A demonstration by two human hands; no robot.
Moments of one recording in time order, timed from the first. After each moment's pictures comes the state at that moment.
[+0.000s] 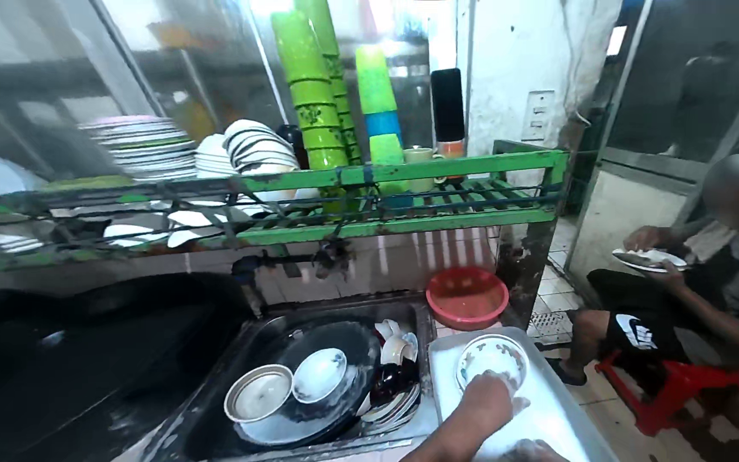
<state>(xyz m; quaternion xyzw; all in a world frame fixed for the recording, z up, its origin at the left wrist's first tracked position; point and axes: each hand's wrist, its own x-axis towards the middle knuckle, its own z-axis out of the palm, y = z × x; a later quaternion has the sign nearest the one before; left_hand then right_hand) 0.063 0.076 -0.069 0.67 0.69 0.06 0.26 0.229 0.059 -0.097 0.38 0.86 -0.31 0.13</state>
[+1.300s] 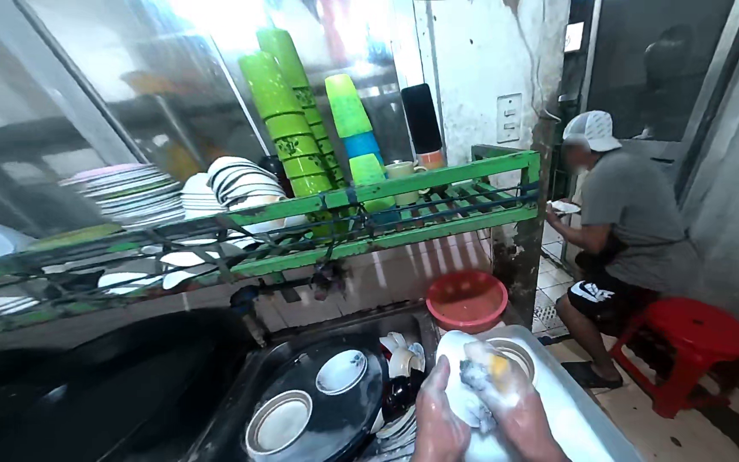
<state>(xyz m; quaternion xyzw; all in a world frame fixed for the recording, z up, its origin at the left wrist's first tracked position) 0.039 -0.002 -0.012 0.08 0.37 0.79 0.48 0.143 0.042 -0.030 0.42 0.67 -0.40 -0.45</state>
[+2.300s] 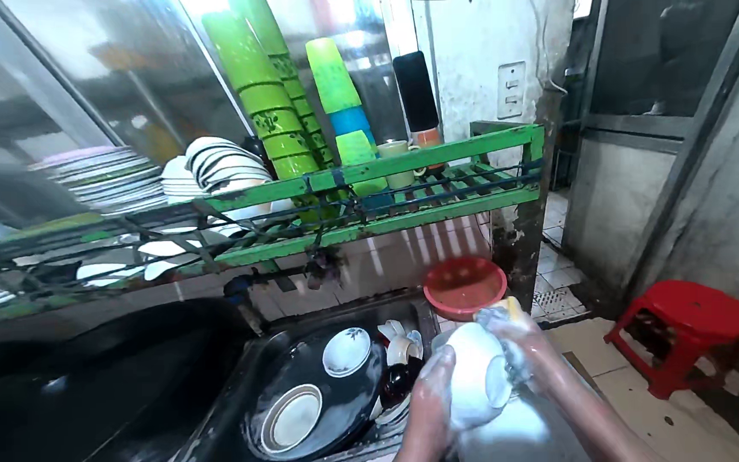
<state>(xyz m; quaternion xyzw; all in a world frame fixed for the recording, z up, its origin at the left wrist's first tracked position) 0.029 -0.014 -0.001 0.31 0.54 0.69 0.38 0.148 0.113 -0.010 0.40 0.58 -0.61 -0.37</state>
